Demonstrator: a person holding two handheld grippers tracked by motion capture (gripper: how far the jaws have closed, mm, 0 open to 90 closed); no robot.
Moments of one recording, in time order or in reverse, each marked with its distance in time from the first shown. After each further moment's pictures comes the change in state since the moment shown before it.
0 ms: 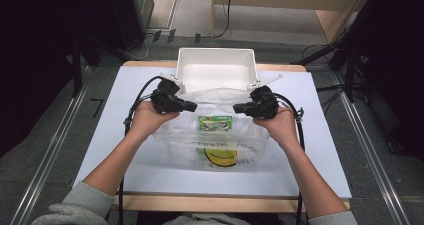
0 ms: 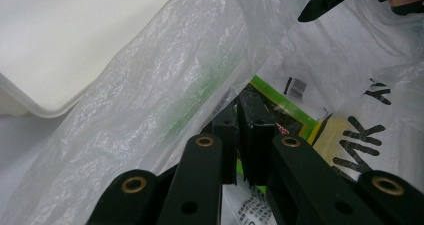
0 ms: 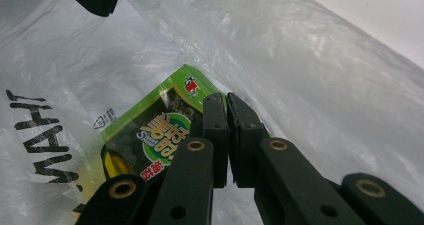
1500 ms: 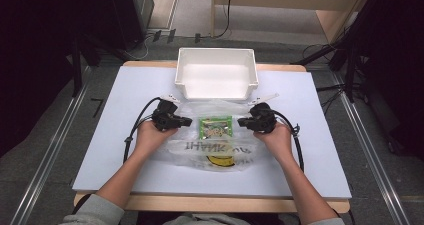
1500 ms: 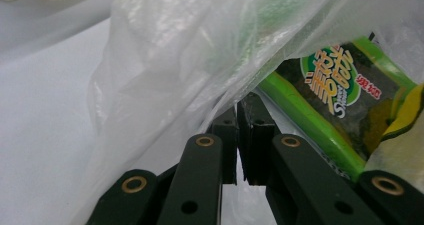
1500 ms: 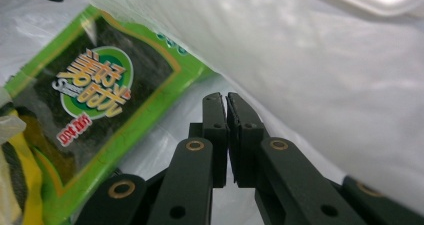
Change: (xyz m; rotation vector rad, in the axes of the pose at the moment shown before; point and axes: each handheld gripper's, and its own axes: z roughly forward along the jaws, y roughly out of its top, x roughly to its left) left arm 0.023 -0.063 0.043 0.011 0.095 -0.096; right arm -0.016 -0.056 0.039 0.083 -0.103 0.099
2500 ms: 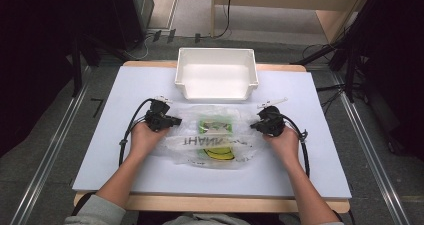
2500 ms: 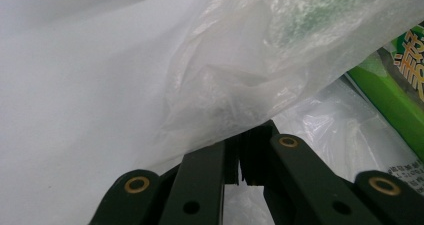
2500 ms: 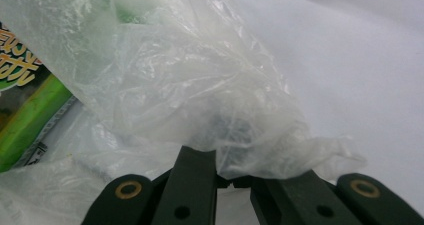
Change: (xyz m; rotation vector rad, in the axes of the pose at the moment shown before) left arm 0.021 -0.015 -0.005 0.022 0.144 -0.062; right arm -0.022 -0.022 -0.005 0.020 -0.120 0.072
